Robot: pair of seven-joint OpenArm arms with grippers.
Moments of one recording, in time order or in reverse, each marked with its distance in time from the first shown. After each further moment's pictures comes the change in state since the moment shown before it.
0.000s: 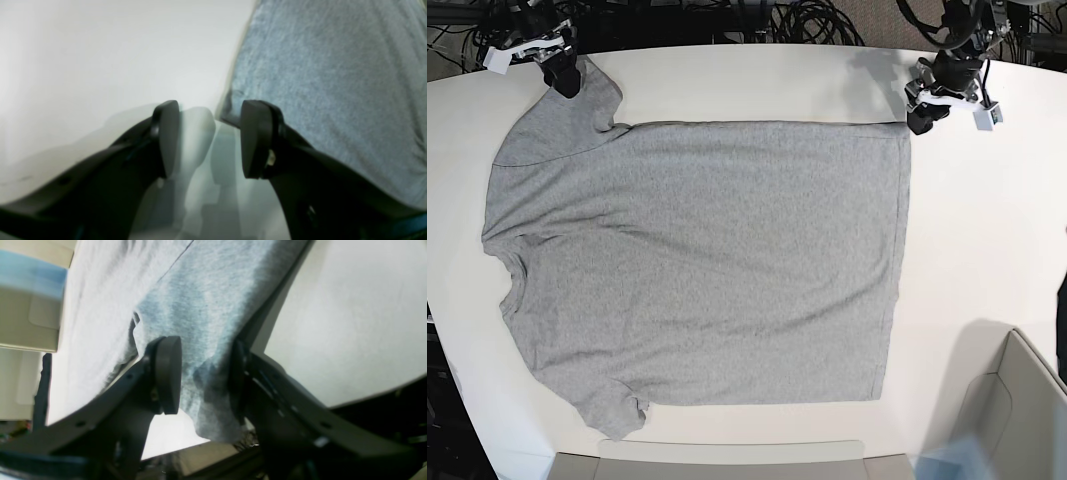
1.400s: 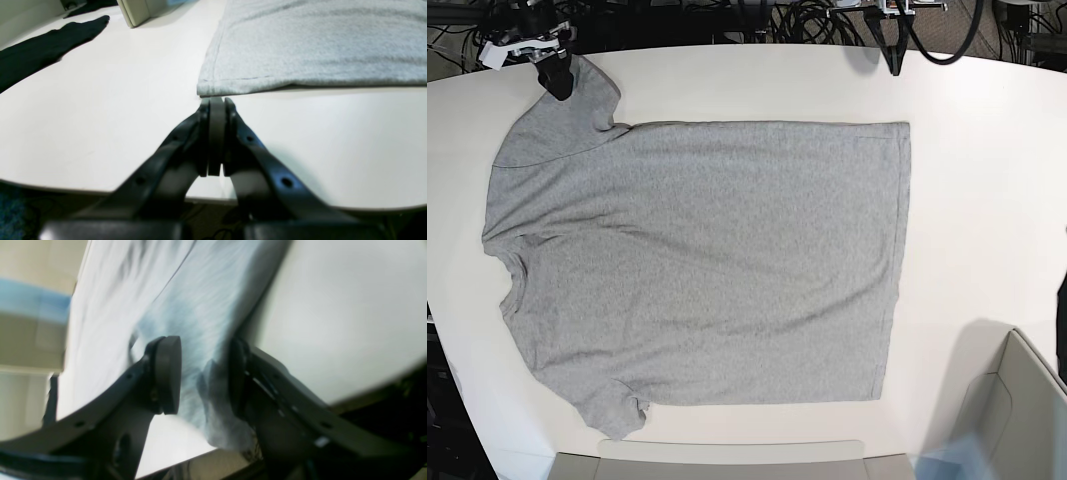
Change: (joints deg) left arm 10.3 11.8 13.6 -35.5 51.5 7.4 -100.5; right arm 0.4 -1.6 0.2 -0.6 2.8 -0.6 2.1
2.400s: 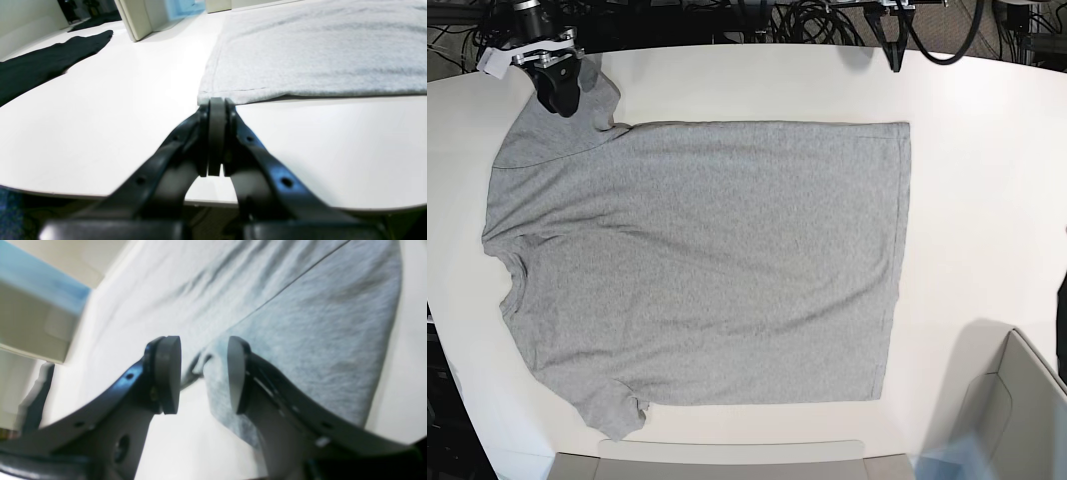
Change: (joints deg) left arm 0.9 0.0 0.0 0.0 0.2 0.0 -3.7; right arm -6.5 0.2 -3.2 18.2 -6.7 -3.8 9.5
